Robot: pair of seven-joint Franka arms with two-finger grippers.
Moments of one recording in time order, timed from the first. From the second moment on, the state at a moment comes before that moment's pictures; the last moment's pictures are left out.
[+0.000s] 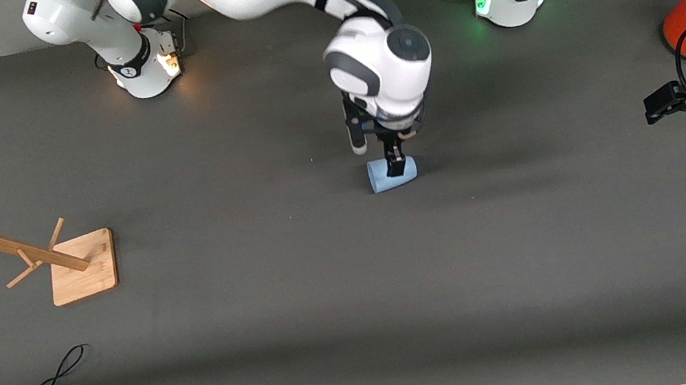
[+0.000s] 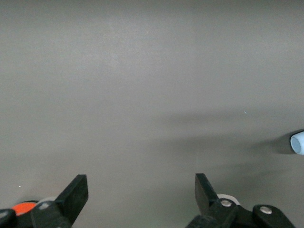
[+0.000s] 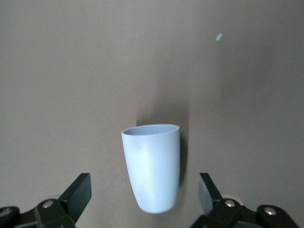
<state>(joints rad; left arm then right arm) -0.11 0.08 0.13 -1.66 0.02 1.68 0.09 1.12 0.88 -0.25 -1.02 0.04 1.79 2.47</state>
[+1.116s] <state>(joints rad) -0.15 0.11 -0.17 -1.56 0.01 1.64 -0.32 0.56 0.29 -0.29 -1.15 0.04 1.23 0.98</state>
